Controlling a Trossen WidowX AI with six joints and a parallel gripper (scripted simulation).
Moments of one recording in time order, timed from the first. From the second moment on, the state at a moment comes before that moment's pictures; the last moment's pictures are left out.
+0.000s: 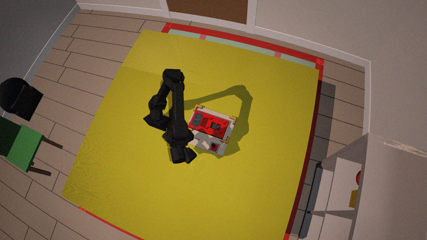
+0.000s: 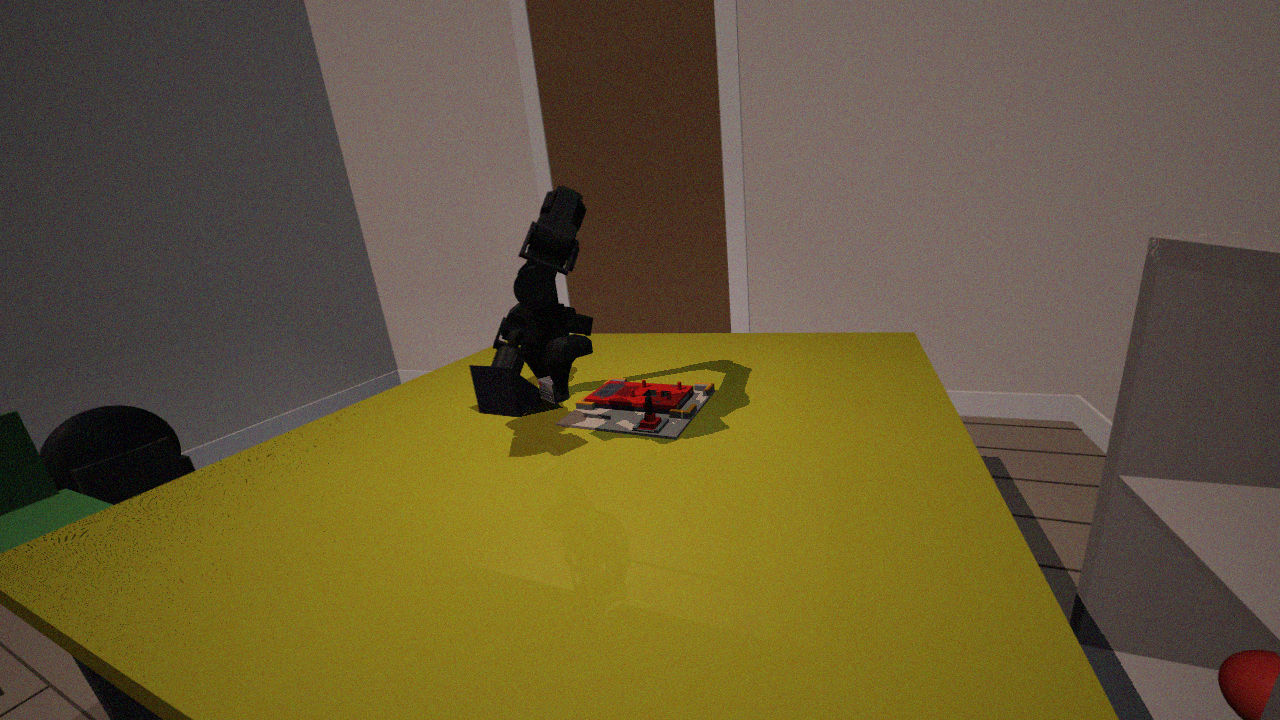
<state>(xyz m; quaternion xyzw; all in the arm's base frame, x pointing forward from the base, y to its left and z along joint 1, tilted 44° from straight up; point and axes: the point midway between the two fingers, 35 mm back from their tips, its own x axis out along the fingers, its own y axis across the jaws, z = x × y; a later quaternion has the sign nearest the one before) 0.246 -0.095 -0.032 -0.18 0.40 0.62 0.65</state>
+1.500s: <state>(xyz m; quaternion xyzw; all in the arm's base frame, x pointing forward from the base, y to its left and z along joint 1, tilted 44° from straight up) 0.242 -0.057 -0.073 -0.18 0.40 0.62 0.65</state>
